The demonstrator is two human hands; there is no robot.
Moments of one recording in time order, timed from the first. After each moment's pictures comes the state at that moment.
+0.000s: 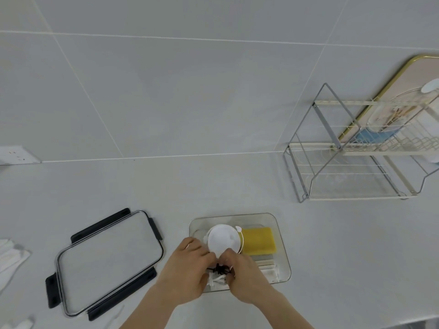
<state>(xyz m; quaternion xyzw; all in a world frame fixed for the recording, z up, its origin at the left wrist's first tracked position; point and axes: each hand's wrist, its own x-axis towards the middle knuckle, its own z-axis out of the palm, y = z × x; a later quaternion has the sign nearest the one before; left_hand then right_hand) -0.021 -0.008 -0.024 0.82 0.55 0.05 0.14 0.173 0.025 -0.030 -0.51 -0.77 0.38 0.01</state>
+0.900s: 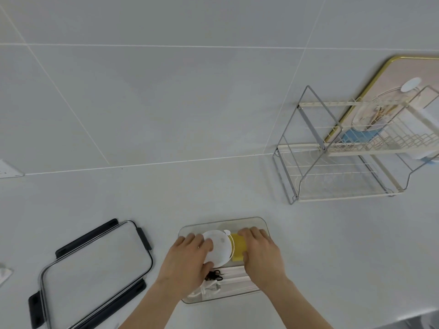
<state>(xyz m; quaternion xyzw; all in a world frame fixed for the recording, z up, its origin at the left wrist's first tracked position) 0.000 0.023 -0.022 0.80 0.59 0.06 0.07 0.209 0.063 -0.013 -0.59 -0.79 0.14 0.05</state>
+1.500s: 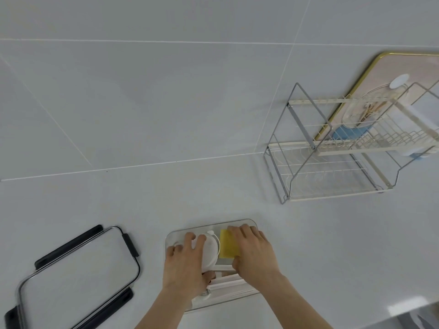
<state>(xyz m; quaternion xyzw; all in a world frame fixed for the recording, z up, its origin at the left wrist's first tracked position) 0.036 0.037 -0.038 0.67 0.72 -0.03 0.16 0.219 0.080 -0.014 -0.54 -0.83 0.13 0.02</state>
